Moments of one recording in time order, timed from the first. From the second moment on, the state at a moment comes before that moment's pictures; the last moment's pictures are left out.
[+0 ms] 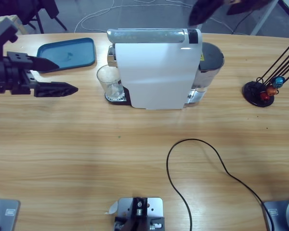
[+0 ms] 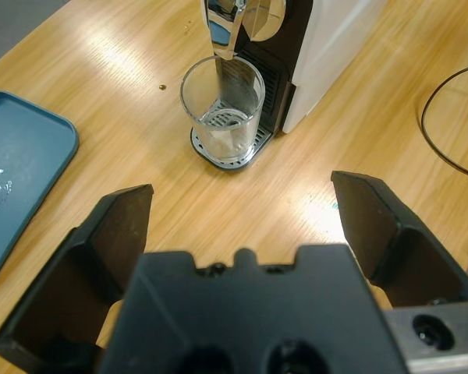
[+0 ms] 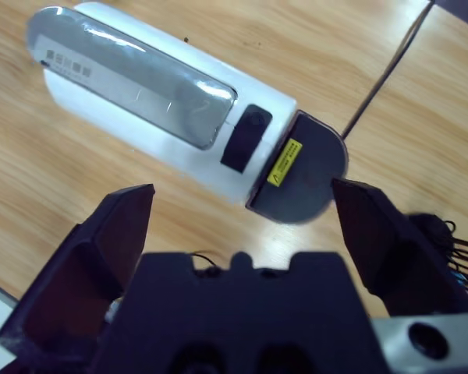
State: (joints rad) arm 0 -0.55 1.36 -0.76 0.10 -0.32 0.26; arm 1 0.66 1.72 -1.86 1.07 -0.03 0.17
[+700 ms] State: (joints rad) arm 0 -0.58 1.32 -0.75 0.10 -0.35 0.26; arm 1 0.68 1.26 -1.38 0.94 -0.05 0.20
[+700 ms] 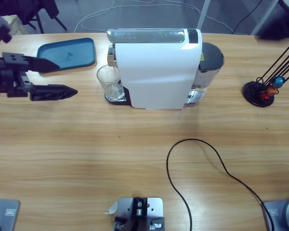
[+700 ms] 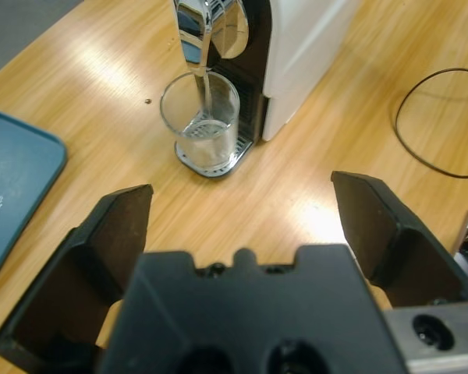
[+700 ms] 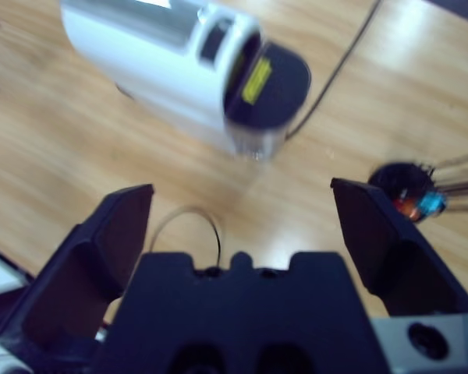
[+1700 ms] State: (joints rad) arm 0 -0.61 1.27 -0.69 0.10 -0.35 0.24; arm 1 0.68 0.94 -0.68 0.41 -0.04 0.04
